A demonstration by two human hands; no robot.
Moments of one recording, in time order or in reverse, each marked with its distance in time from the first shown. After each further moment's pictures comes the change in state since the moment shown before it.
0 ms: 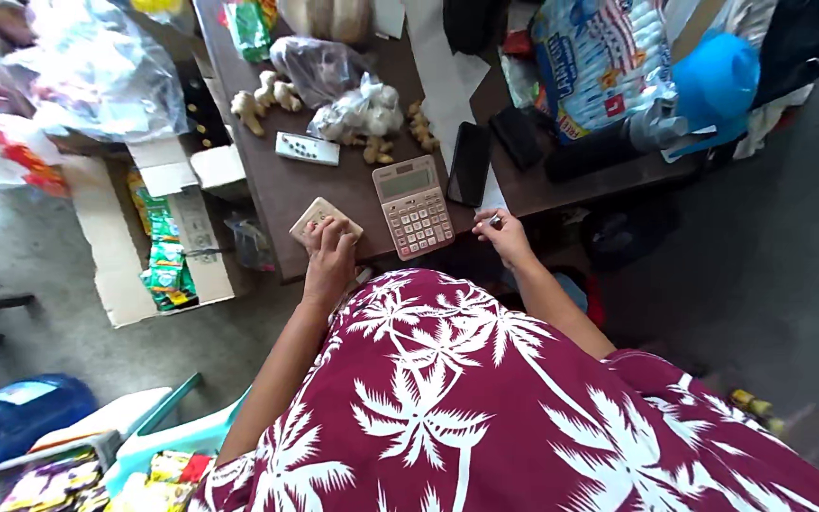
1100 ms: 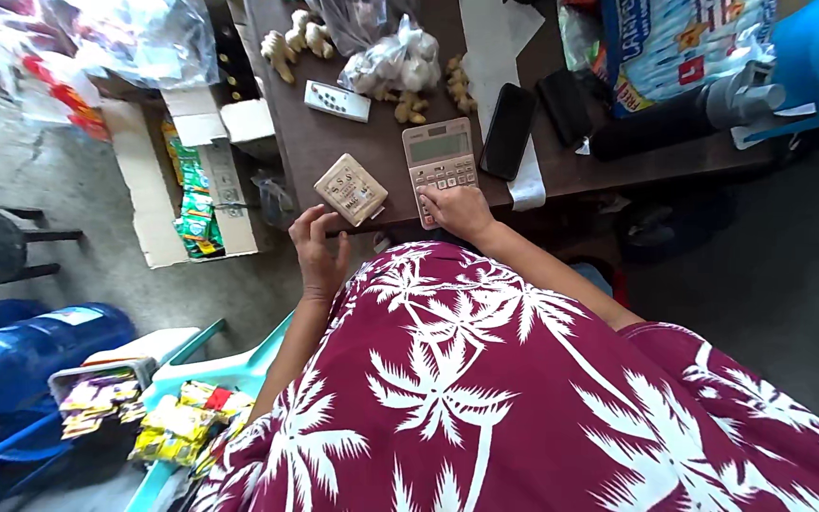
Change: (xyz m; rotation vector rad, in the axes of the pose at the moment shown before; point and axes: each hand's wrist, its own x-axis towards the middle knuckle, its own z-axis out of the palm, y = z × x) left_hand -0.063 0.001 -0.027 -0.057 0.243 -0.278; right_hand 0.003 -0.039 0.106 -0.948 -0.287 -0.748
